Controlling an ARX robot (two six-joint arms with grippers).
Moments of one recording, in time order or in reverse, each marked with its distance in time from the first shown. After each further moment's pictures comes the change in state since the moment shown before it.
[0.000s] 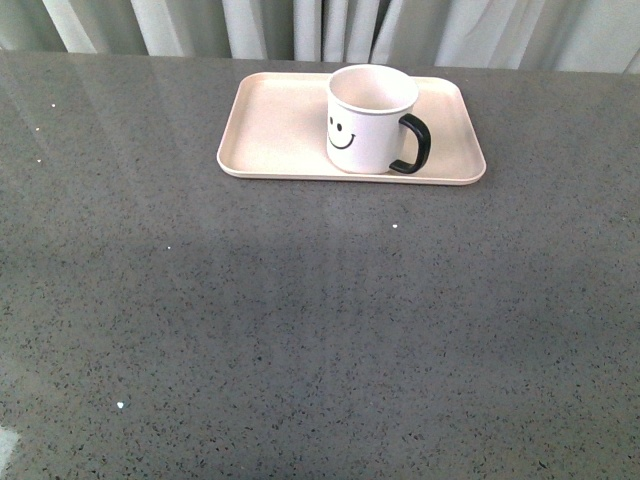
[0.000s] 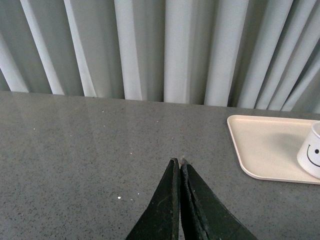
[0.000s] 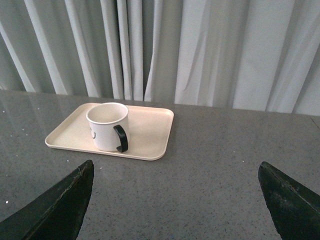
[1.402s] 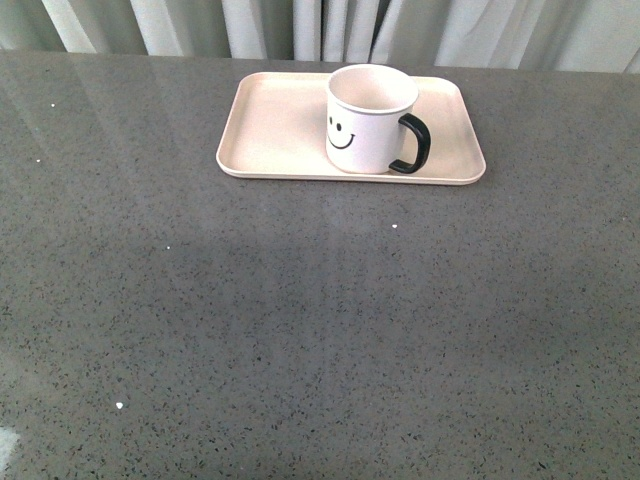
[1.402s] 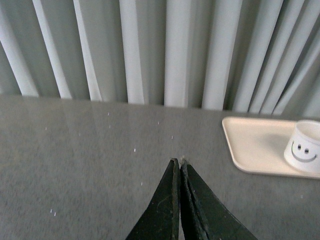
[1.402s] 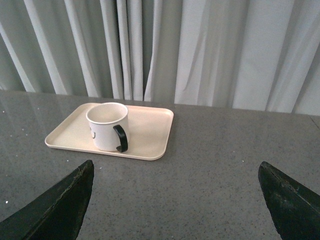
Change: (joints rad) left arm 0.000 -0.811 -0.028 -0.792 0.000 0.001; right arm 0.000 0.000 0.000 0.000 0.000 0.000
